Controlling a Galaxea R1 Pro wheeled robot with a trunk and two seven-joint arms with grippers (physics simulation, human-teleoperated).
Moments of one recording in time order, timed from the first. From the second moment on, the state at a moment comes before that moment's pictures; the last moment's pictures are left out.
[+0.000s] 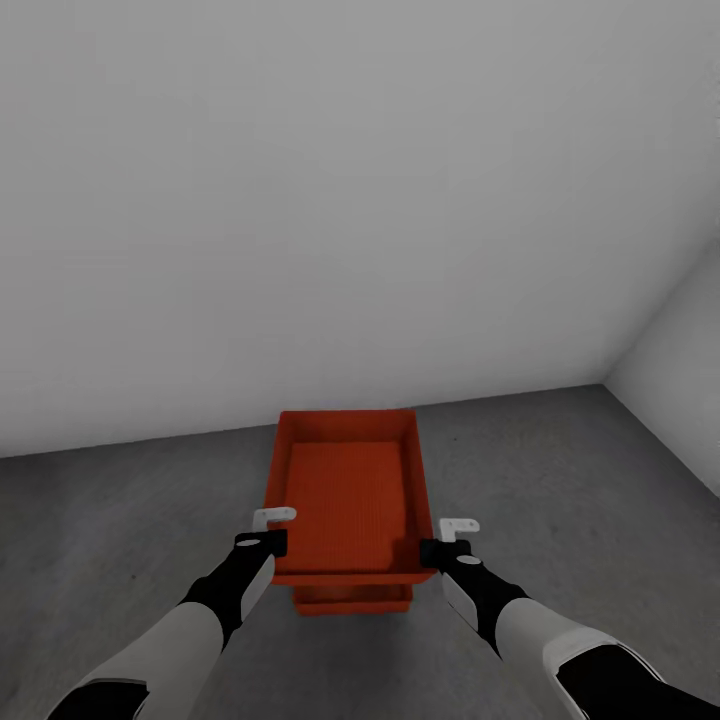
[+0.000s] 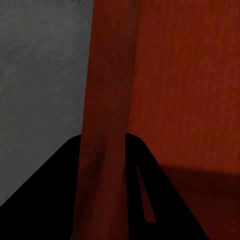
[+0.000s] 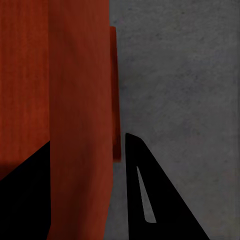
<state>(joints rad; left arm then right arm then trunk) -0.74 -0.11 0.00 -0.38 0.04 0.20 0.26 -0.80 0.10 0.28 -0.14 -0.28 -0.03 -0.13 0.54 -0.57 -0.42</state>
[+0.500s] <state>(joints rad) -0.74 -0.11 0.00 -0.38 0.04 0.20 0.26 -0.80 0.10 0.28 -0.14 -0.28 -0.03 -0.13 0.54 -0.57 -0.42</state>
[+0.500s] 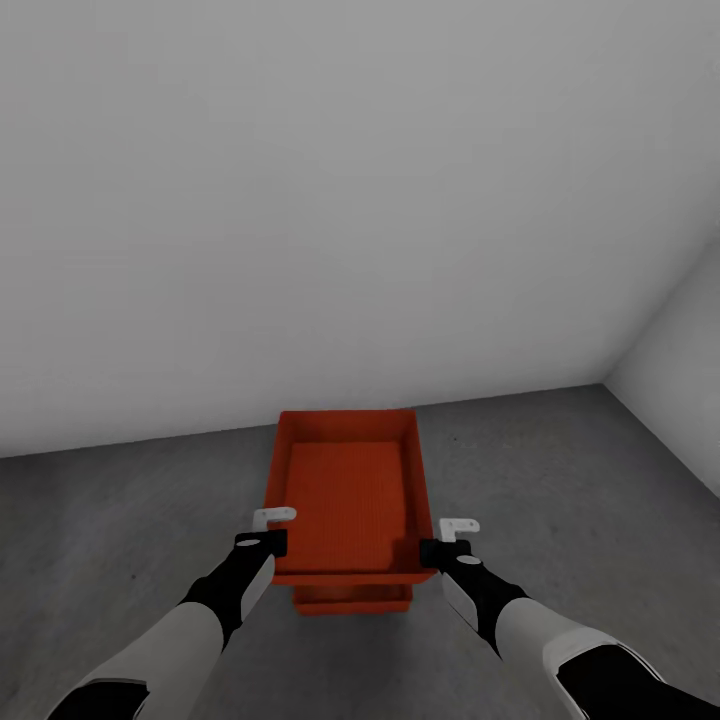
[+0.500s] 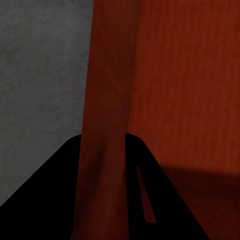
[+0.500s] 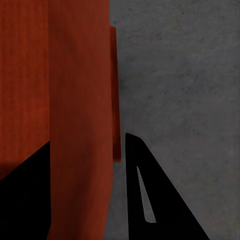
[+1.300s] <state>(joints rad) -0.74 -0.11 0.00 -0.38 0.04 0.20 0.26 -0.80 0.10 0.28 -0.14 -0.28 -0.03 -0.13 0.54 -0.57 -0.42</state>
